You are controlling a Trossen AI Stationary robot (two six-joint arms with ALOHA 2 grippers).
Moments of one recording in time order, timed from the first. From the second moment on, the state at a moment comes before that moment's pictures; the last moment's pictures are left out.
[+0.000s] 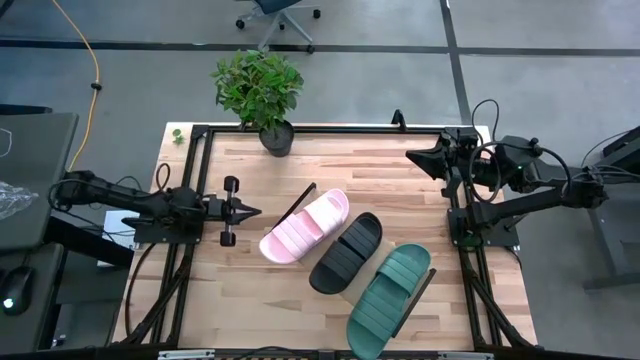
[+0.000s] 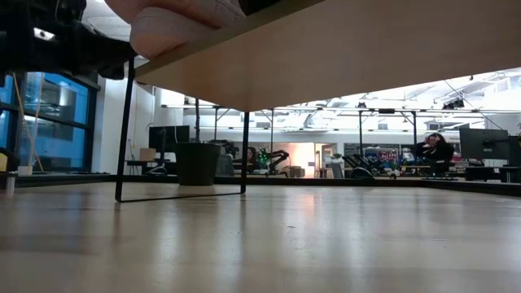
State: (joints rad) left arm -0.03 0.47 0.01 0.51 -0.12 0.24; right arm 0.05 0.71 0.96 -0.14 0.26 0.51
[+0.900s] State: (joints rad) left arm -0.03 0.17 0.01 0.03 -0.10 0.18; right arm 0.05 0.65 0.96 0.01 0.20 0.38
